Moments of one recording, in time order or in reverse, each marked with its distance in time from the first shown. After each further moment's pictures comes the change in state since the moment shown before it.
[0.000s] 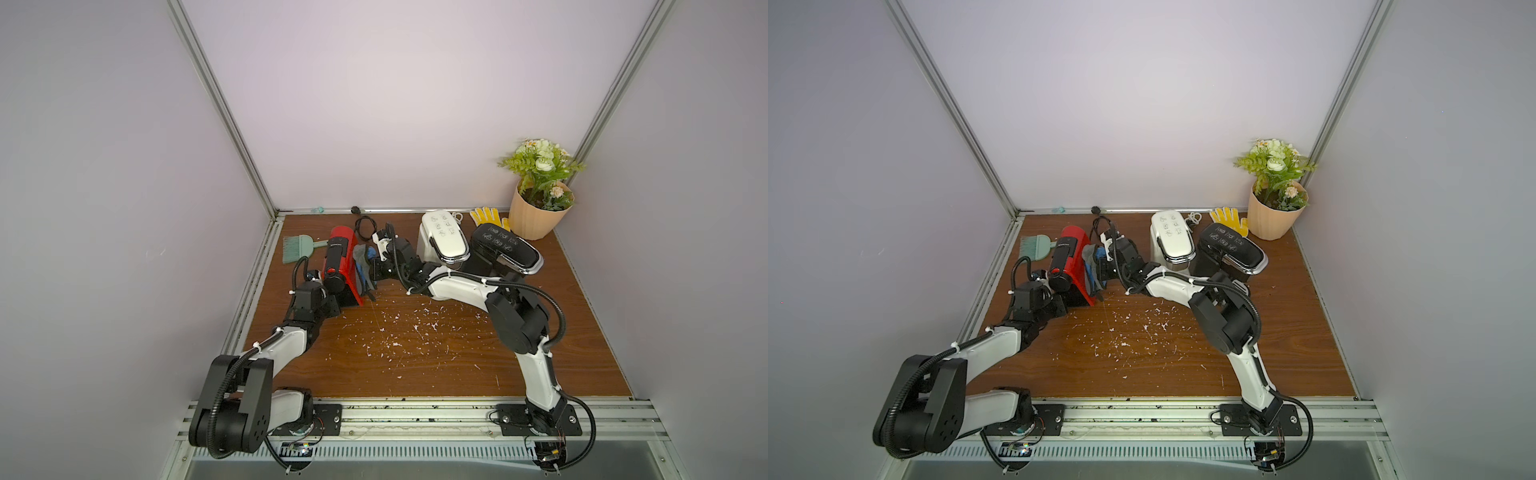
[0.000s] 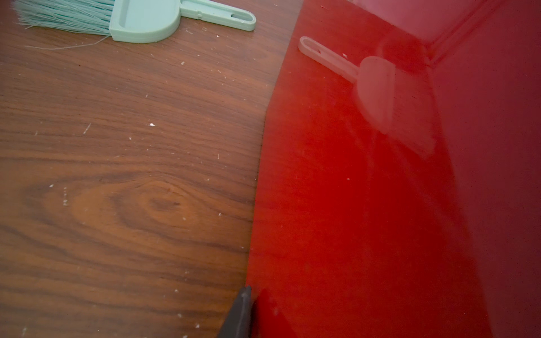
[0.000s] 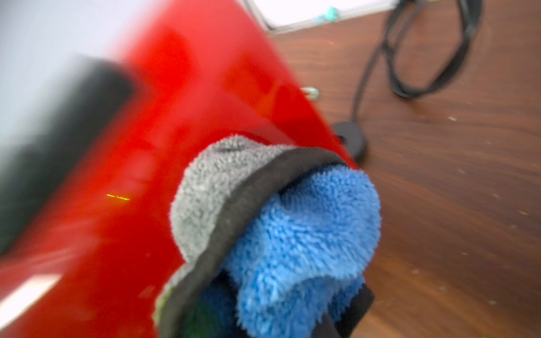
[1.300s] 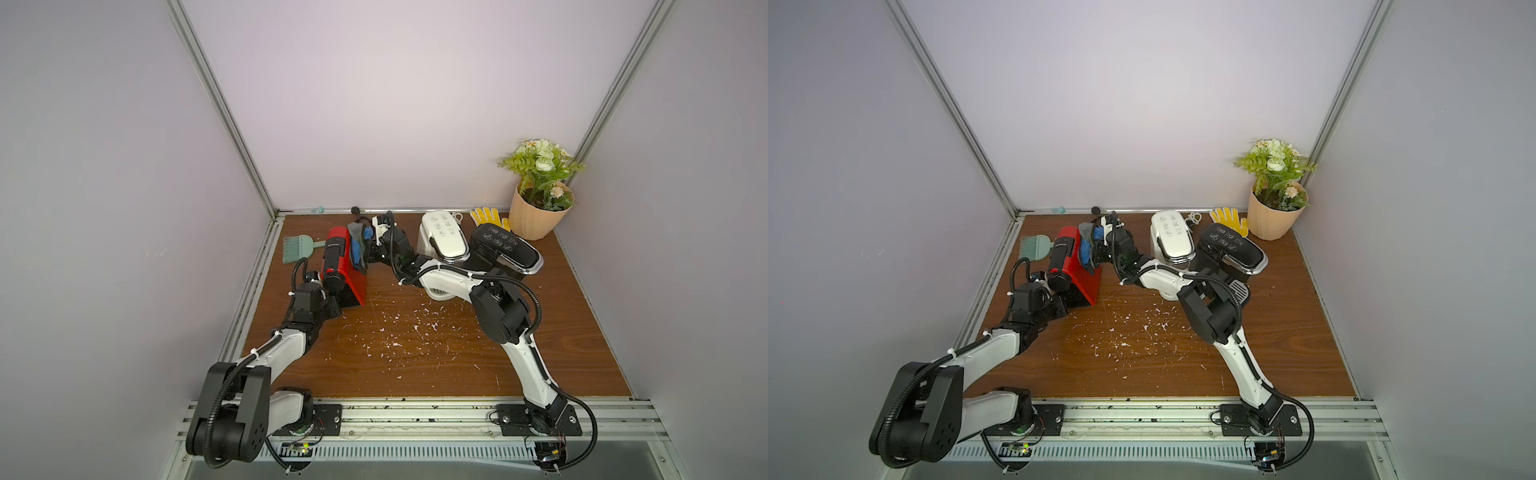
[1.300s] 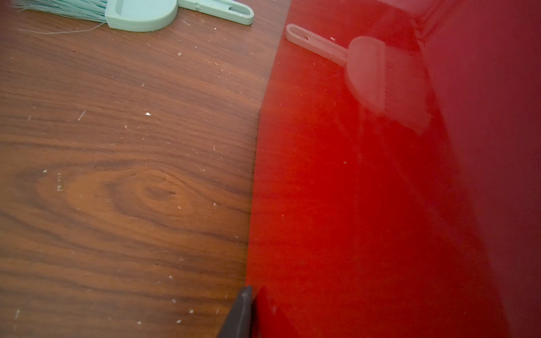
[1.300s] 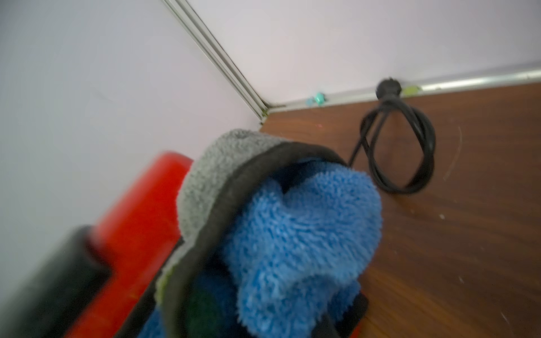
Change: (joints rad) left arm -0.005 -0.042 -0.007 -0.038 0.014 -0.031; right arm -0.046 0.240 0.211 0.089 0.110 0.017
